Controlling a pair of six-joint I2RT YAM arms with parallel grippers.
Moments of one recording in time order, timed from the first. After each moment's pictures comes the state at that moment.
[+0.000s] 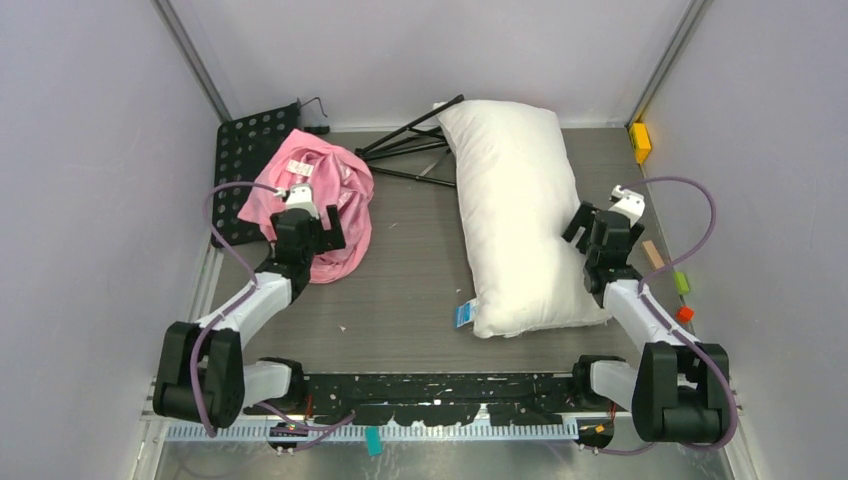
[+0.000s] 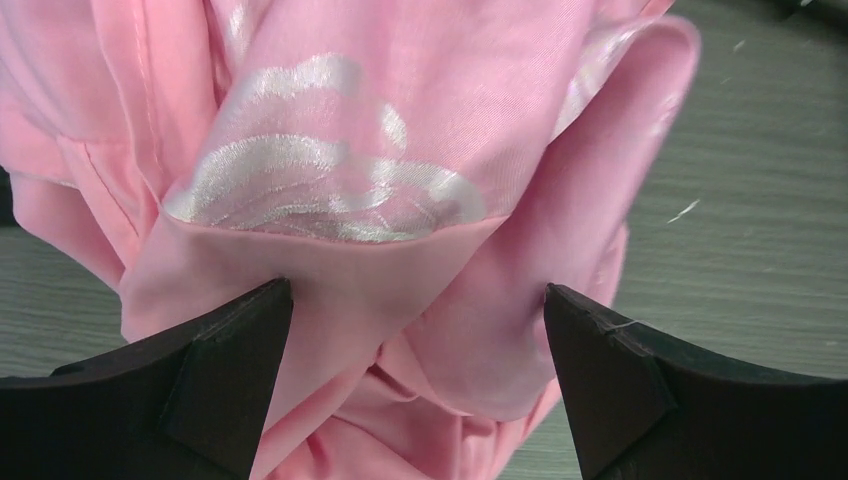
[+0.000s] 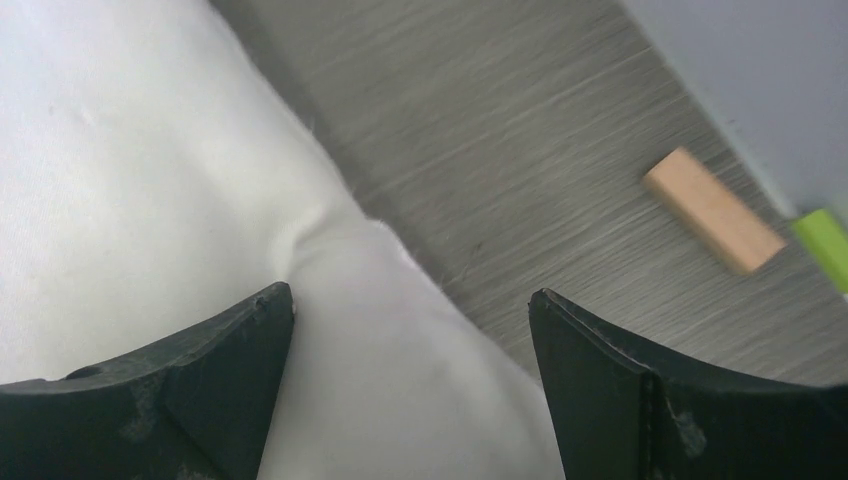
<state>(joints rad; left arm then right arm) -0.17 1.18 0.58 0.14 -0.18 -0.23 -0.04 1.12 0.56 0.10 0.34 0.28</state>
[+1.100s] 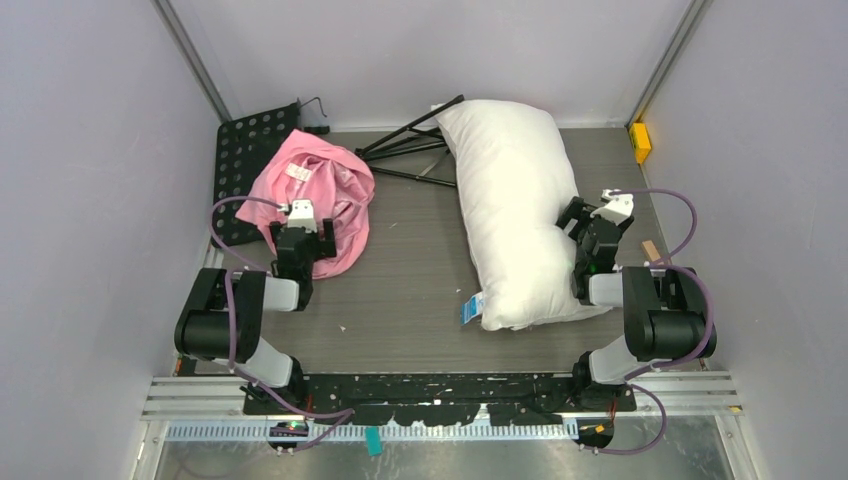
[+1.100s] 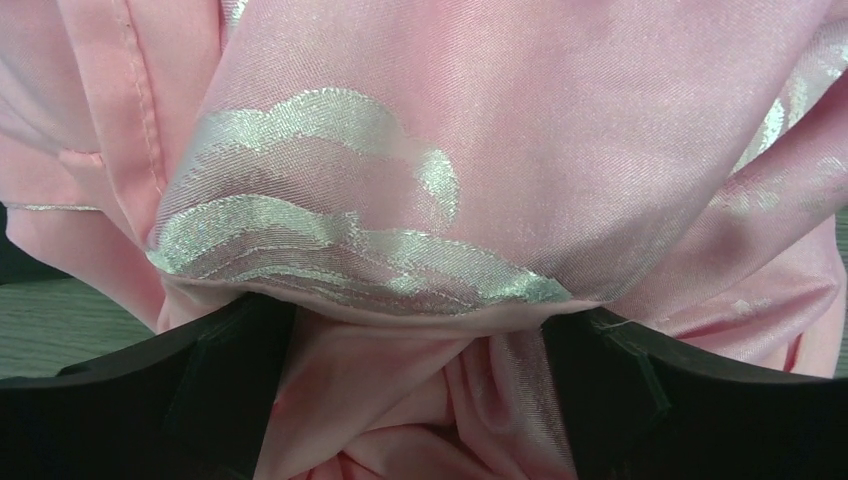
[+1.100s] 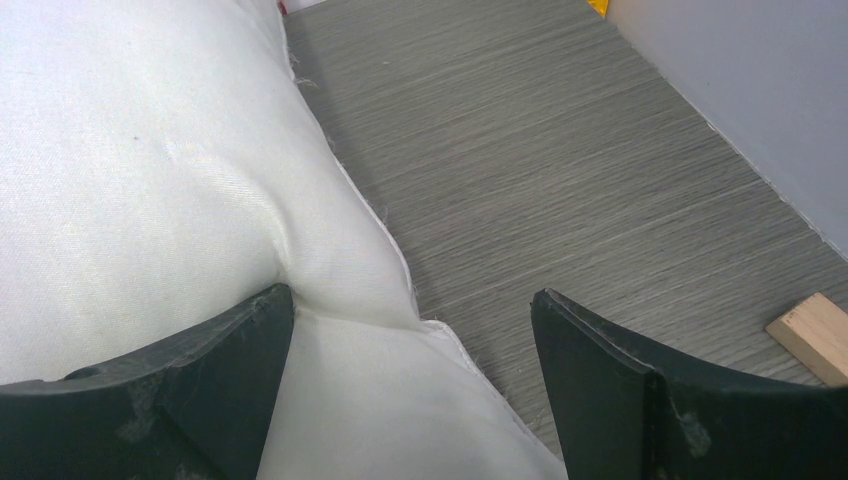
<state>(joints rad) -0.08 1.54 0.37 0.82 -0.21 0.01 -0.03 1.52 0.37 1.00 0.27 0.19</state>
